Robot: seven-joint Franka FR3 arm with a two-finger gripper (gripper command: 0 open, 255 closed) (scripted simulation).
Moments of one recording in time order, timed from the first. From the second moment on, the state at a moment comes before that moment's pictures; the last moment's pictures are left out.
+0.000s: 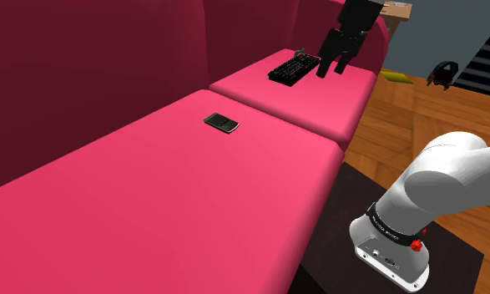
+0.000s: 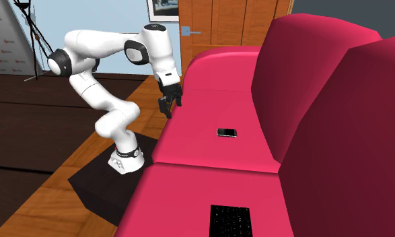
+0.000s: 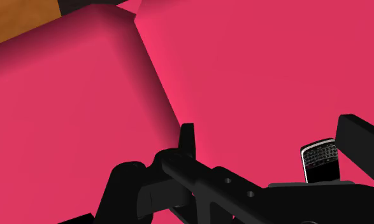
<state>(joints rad) 0.02 -0.83 0.02 -2.40 0.12 1.65 -0.01</state>
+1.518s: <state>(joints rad) 0.07 -0.11 0.35 -2.16 0.06 2.08 0.33</state>
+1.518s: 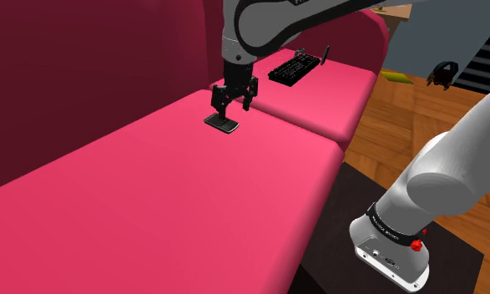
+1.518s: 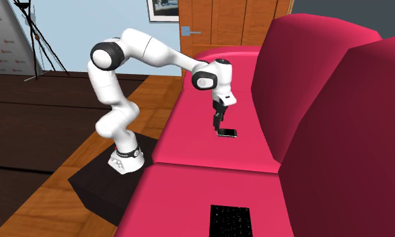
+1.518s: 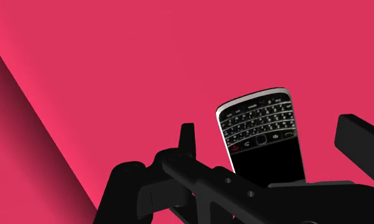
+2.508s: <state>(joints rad) 0.08 -0.02 0.37 -2.19 0.02 2.19 0.37</state>
